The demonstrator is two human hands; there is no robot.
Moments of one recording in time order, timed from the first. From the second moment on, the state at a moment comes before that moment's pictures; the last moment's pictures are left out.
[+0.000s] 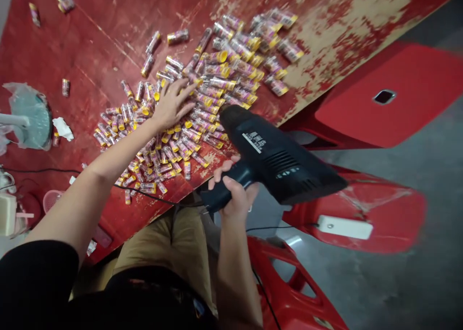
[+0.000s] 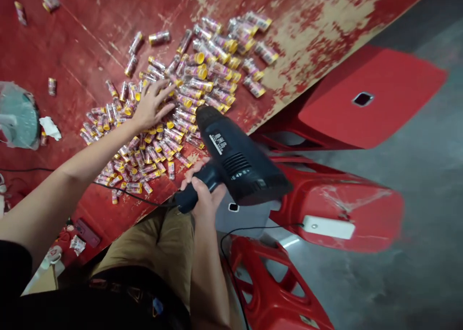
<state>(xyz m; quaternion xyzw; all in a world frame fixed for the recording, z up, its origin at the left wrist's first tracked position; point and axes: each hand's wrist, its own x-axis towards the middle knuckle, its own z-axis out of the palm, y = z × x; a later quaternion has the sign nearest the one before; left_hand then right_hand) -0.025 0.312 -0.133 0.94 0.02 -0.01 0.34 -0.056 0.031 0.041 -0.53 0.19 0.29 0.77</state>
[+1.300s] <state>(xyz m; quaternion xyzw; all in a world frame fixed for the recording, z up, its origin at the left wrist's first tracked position) -0.011 0.300 -0.066 0.93 0.02 0.02 0.36 -0.070 0.019 0.065 -0.50 0.33 0.21 0.77</state>
